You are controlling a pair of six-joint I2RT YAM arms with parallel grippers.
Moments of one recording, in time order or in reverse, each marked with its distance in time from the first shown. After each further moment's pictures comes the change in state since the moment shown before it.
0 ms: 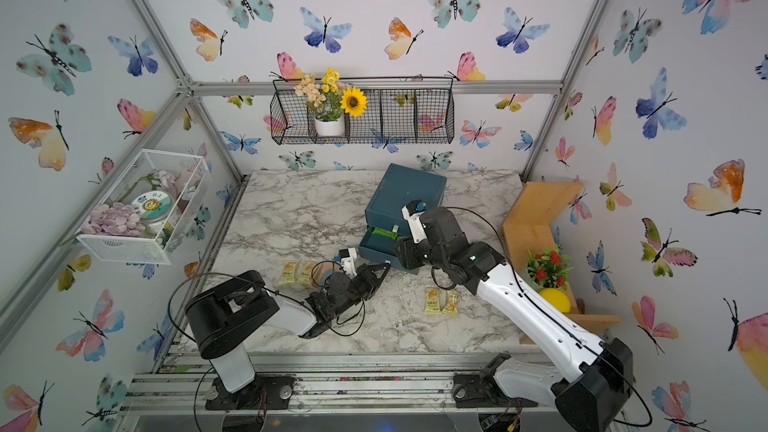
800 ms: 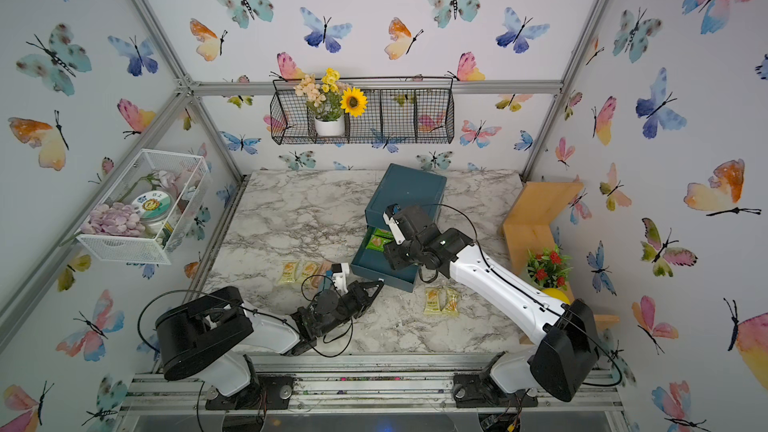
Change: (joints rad) left arm -0.088 -0.171 -0.168 -0.046 -0.030 -0.004; right arm 0.064 0.201 0.117 -0.094 0.103 -0.126
